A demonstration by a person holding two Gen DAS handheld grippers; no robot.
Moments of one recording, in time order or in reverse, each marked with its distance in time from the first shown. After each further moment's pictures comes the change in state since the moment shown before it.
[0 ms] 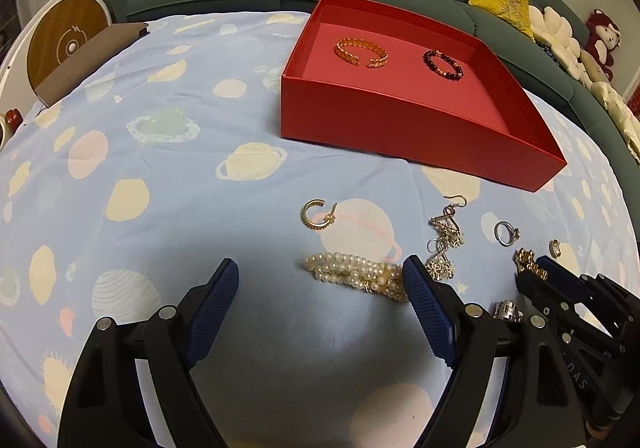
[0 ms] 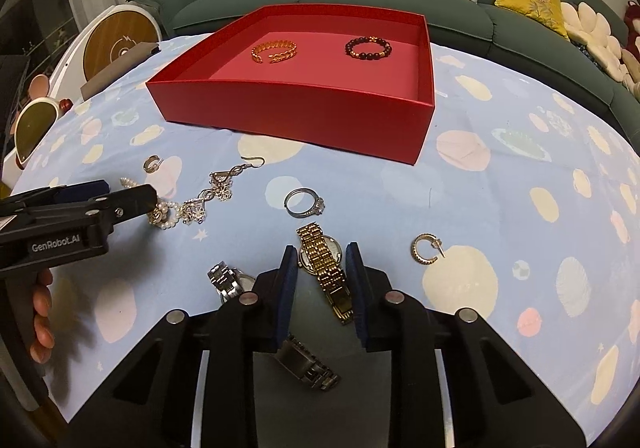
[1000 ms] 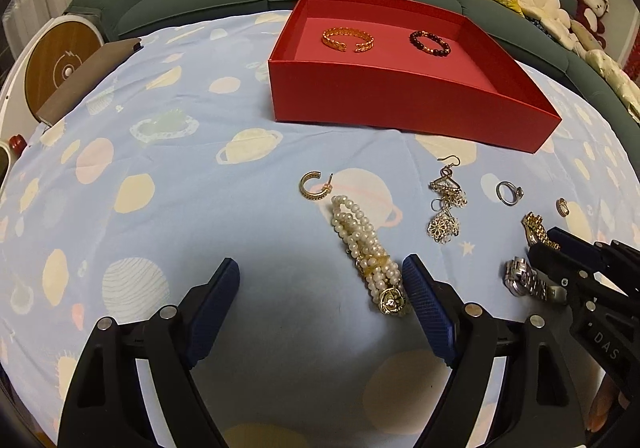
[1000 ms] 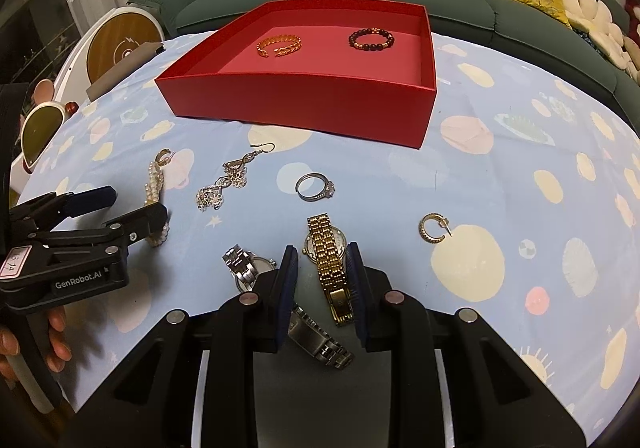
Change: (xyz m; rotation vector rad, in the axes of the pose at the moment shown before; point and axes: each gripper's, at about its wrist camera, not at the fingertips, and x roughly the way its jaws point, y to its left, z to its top) left arm -0.007 -0.005 -0.020 0.108 0.004 0.035; right arm -0.004 0.003 -0.005 0.025 0.023 0.030
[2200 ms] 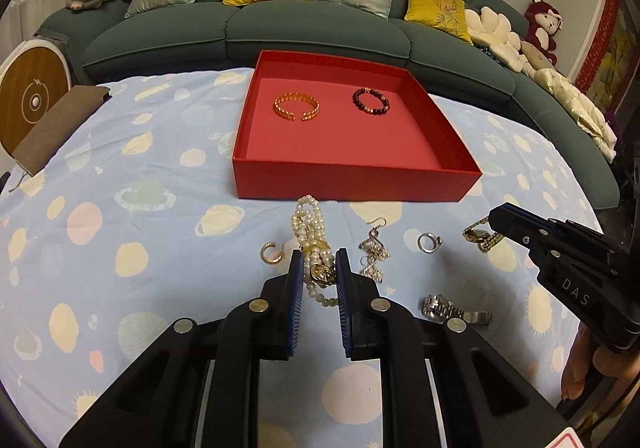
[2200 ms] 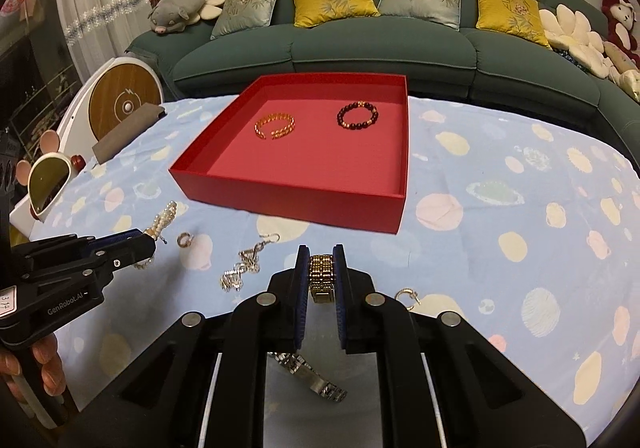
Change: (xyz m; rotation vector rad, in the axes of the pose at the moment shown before) left arm -0.056 -0.002 0.034 0.037 -0.120 -0.181; right arm -0.050 -0.006 0.041 0.061 -0.177 -0.005
